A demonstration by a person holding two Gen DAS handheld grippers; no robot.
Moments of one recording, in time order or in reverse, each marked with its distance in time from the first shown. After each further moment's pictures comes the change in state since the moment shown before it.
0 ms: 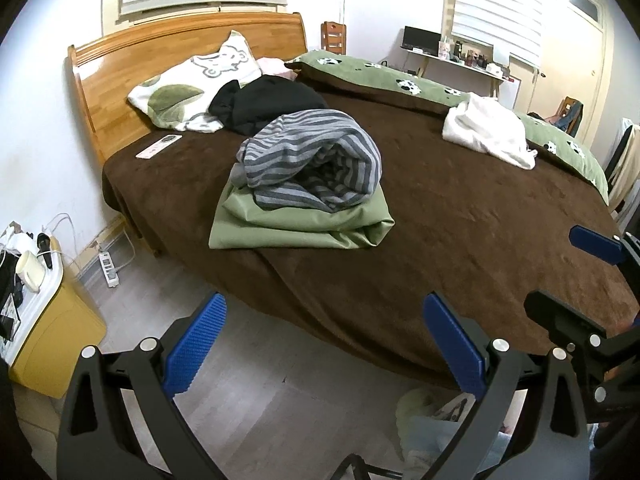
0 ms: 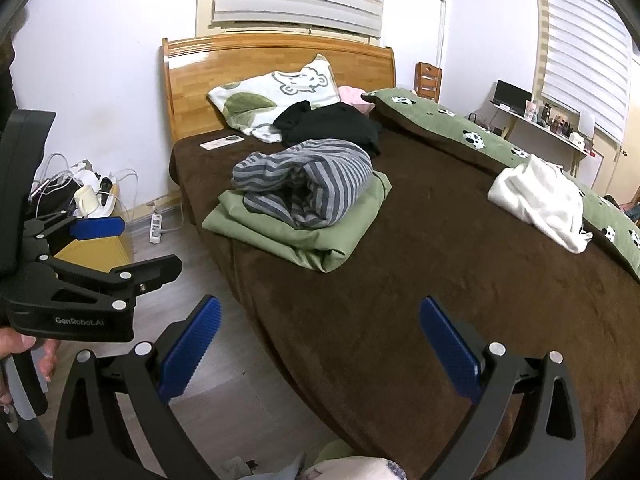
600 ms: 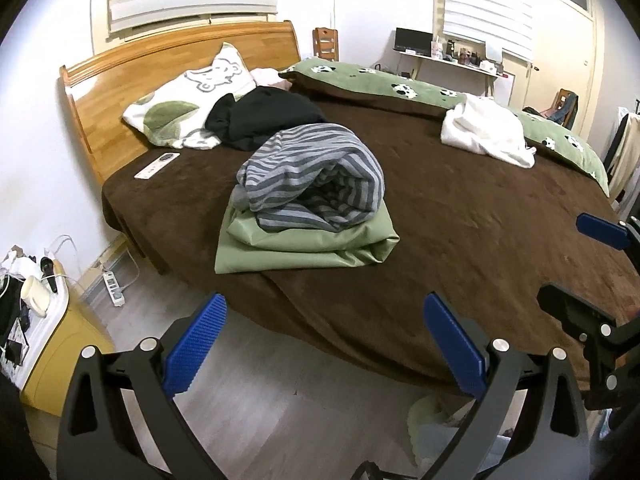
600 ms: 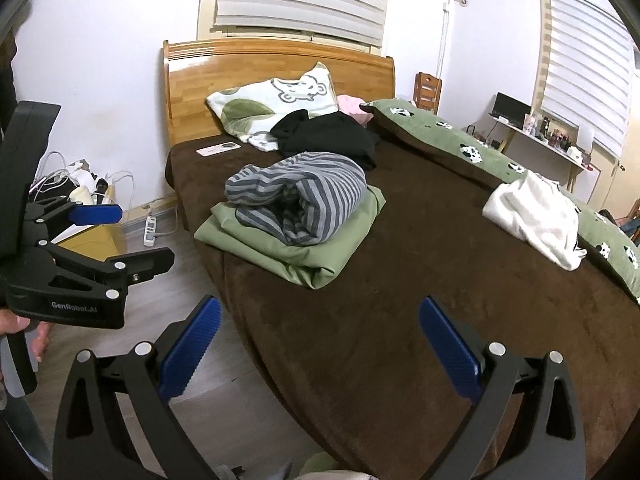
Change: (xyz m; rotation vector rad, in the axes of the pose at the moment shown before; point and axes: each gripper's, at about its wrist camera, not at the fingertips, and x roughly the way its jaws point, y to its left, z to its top) left arm 0.002 -0.001 0.020 0.058 -0.016 0.013; right arm 0.001 -0.004 0.012 -0.029 -0.017 -0.025
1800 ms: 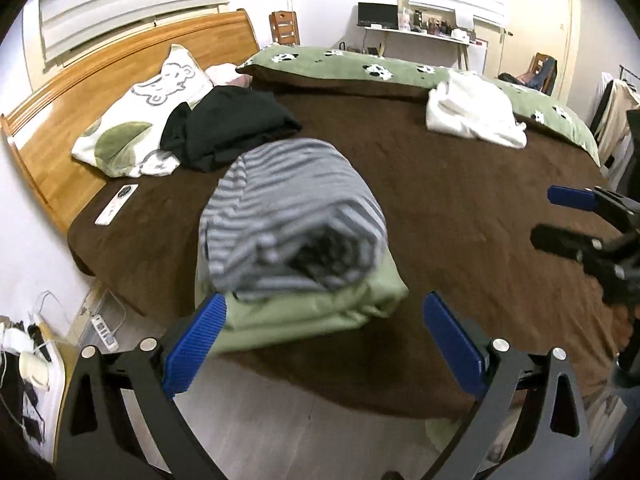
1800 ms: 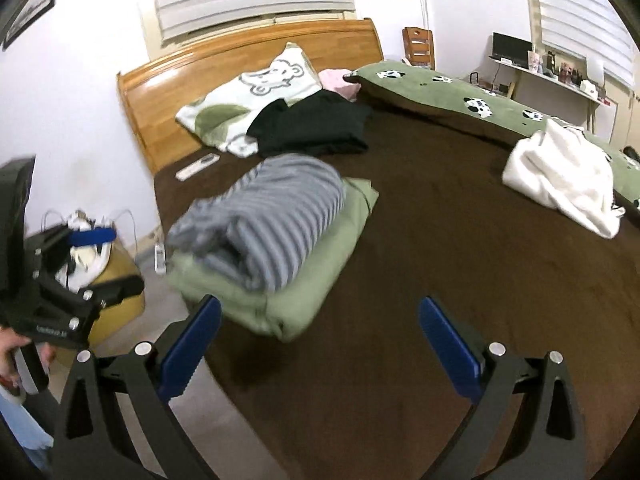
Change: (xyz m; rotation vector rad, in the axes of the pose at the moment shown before) left arm 0.075 0.001 0.094 0.136 0.086 -0.085; right arm 0.079 -0.095 0.054 0.159 0.112 0.100
